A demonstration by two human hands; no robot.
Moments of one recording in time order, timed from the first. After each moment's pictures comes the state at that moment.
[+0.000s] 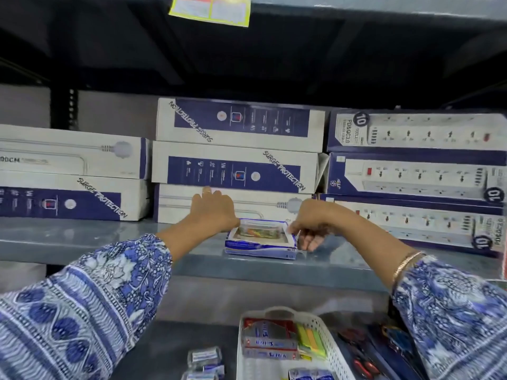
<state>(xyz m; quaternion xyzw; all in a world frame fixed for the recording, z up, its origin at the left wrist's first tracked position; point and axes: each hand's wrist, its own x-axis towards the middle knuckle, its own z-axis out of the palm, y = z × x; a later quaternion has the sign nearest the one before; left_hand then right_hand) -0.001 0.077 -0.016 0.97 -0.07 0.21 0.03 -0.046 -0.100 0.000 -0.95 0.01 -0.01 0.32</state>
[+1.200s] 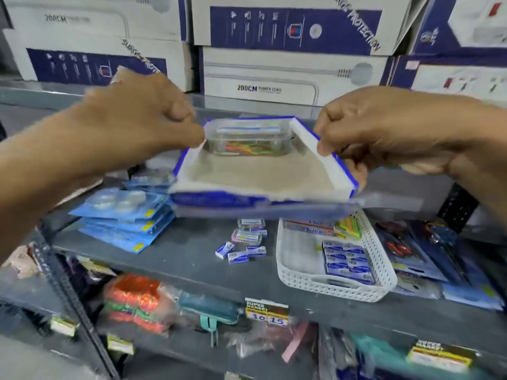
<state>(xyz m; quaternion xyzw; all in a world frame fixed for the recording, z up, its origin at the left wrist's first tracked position) -0.180 0.182 -0.073 0.92 -0.11 0.24 0.27 -0.174 -0.055 -0.048 -0.87 -0.21 0.08 0.43</state>
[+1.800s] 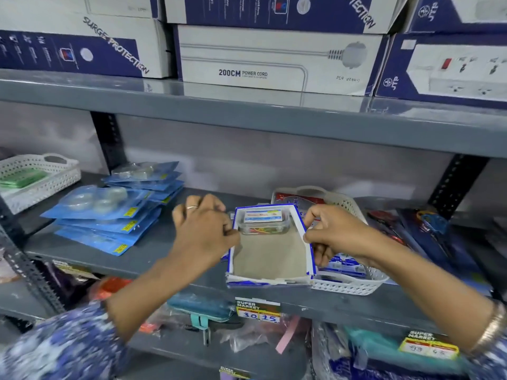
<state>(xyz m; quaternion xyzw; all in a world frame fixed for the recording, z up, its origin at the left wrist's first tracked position) -0.101 0.125 -0.240 0.97 -0.04 0.16 0.16 -0.104 -0.094 -0.206 -0.88 -0.06 0.14 0.46</state>
